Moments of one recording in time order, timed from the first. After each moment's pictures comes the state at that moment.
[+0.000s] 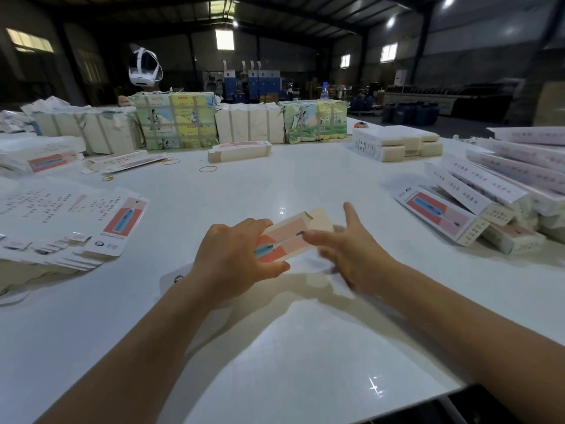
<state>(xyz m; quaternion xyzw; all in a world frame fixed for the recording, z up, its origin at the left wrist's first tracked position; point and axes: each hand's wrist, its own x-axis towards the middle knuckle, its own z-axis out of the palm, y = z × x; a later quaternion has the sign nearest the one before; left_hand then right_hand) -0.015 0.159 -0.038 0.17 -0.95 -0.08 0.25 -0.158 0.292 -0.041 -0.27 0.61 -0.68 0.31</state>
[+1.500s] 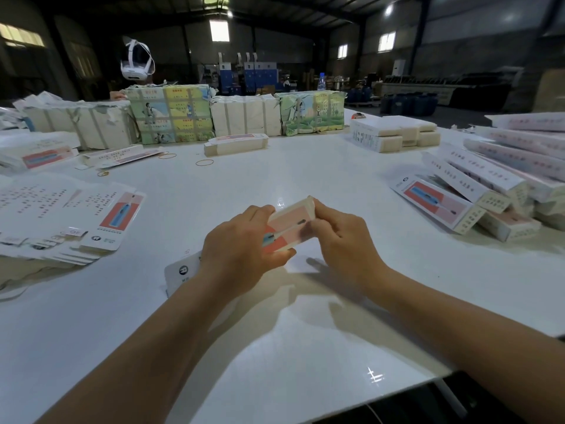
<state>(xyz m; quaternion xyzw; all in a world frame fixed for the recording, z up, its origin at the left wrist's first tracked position) -0.022 0.169 -0.048 0.17 -0.93 -0.04 0.32 -0.134 0.302 -0.043 -0.47 0.68 -0.56 0.01</state>
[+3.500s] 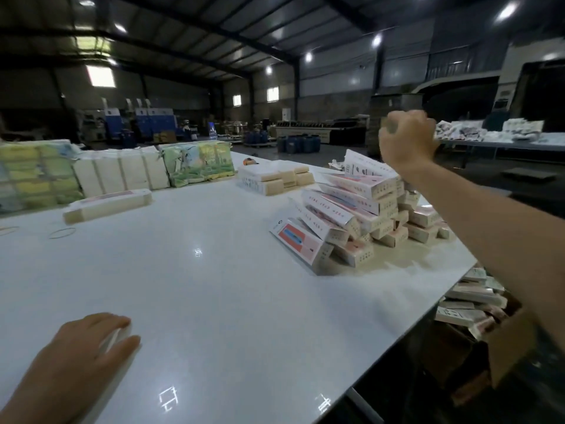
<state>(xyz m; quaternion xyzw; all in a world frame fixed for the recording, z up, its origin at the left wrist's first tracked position) -0.037 0.100 -0.101 0.22 -0.95 -0.13 0.19 -0.354 0.492 0.123 -0.07 0.87 -0.31 -0.39</state>
